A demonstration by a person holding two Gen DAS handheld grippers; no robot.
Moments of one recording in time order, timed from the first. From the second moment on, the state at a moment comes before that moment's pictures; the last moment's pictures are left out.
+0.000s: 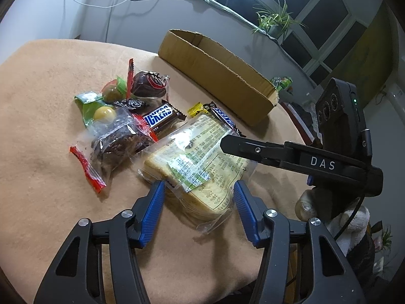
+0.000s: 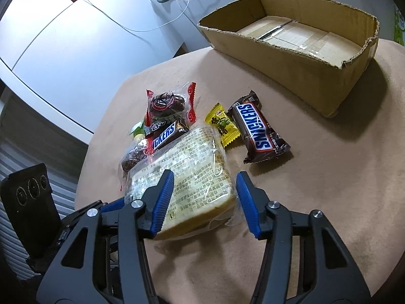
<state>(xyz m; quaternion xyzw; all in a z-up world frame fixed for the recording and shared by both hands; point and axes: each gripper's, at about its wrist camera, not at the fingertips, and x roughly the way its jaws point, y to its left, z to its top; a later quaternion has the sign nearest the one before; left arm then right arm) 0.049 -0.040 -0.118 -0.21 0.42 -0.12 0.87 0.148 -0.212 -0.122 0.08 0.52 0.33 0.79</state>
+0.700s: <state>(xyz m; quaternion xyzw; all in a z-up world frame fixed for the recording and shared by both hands) 0.060 -0.042 -0.067 -0.16 0.36 -0.12 0.91 0.137 -0.220 -0.056 0.07 0.45 0.34 0.82</state>
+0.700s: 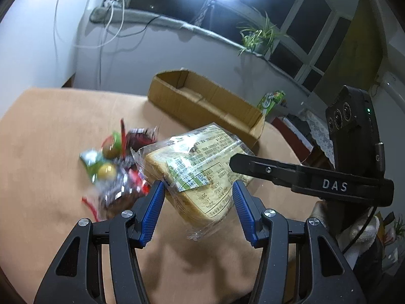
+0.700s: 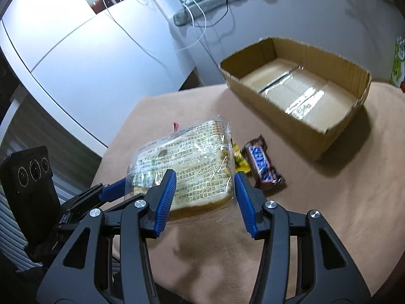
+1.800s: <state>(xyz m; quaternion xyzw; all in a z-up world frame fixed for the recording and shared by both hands) 0.204 -0.107 -0.040 -0.09 0.36 -0.17 0.91 0.267 -0.282 -0.040 0.08 0.44 0.28 0.85</state>
